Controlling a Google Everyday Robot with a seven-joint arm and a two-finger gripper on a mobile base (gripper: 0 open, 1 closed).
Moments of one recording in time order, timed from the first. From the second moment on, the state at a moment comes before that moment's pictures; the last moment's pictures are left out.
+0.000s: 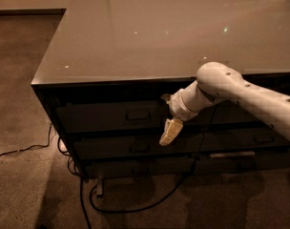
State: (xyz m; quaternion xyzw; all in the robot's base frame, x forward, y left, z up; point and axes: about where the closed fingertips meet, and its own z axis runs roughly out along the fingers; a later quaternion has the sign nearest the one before) arm 0.602 -0.076 0.665 -0.66 0.69 0.14 0.27
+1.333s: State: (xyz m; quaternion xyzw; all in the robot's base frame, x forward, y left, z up) arm 0.618 -0.062 0.641 -0.68 0.68 0.14 0.23
